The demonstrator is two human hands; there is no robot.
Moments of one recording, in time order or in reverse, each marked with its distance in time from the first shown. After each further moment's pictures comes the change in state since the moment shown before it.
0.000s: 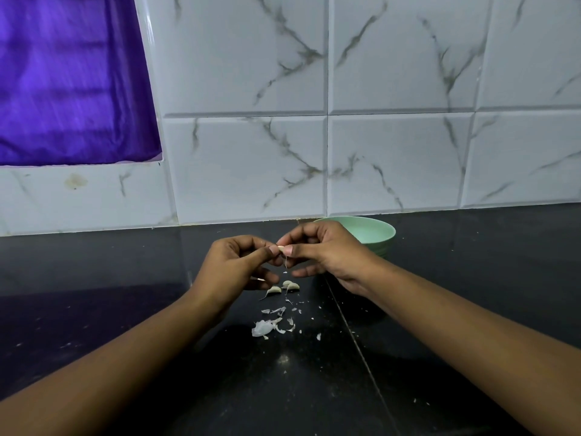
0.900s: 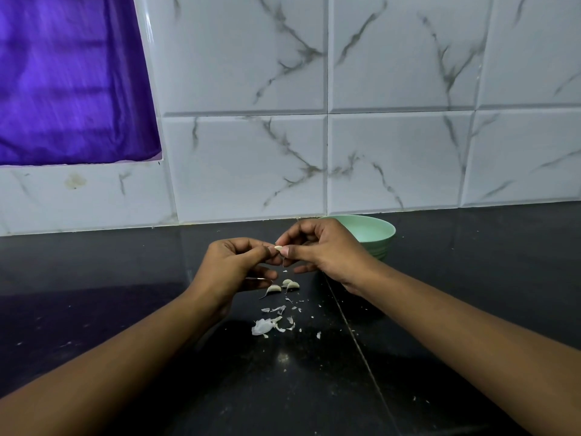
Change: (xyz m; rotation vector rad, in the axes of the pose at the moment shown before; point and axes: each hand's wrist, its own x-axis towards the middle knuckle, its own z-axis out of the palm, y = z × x) left_hand 0.001 -0.001 0.001 -0.057 0.046 -0.078; right_hand -0.001 0.000 0.005 -0.130 0.048 -0.063
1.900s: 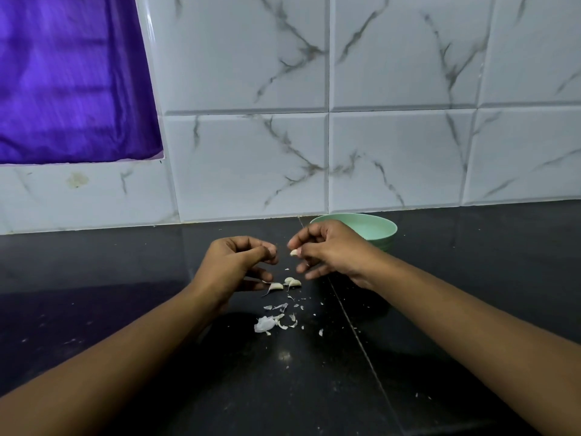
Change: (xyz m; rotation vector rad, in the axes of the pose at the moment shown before) left_hand 0.005 -0.003 -0.005 0.066 0.004 -0.019; right_hand 0.003 0.003 -0.009 -0.089 -0.005 0.172
